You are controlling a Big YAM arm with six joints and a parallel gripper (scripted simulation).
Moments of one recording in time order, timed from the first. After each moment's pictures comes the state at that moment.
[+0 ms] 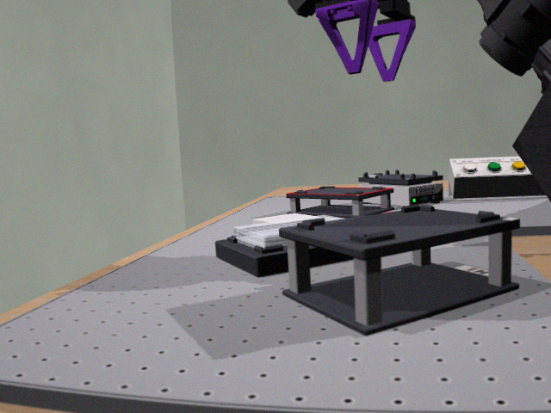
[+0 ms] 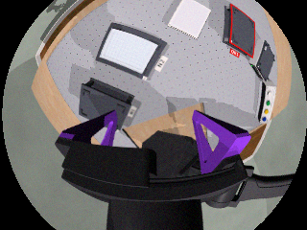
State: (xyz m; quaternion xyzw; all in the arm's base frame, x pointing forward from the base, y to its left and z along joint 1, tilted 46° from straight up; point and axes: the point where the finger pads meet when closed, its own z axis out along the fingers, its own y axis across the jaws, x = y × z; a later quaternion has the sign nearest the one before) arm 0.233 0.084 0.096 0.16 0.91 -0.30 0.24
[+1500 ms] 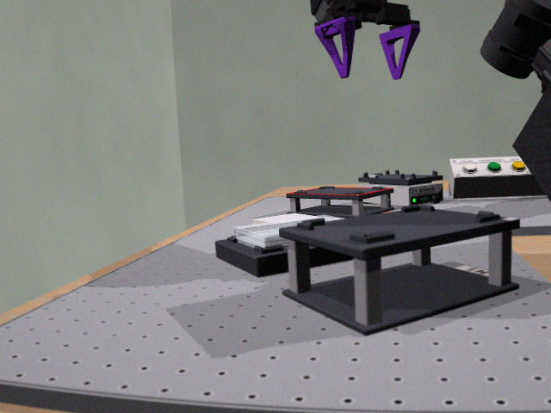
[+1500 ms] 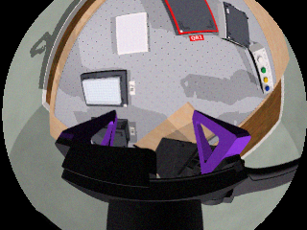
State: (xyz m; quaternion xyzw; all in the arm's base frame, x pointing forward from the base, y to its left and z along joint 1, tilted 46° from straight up) arm 0.223 0.008 0.177 0.35 0.85 -0.25 0.30
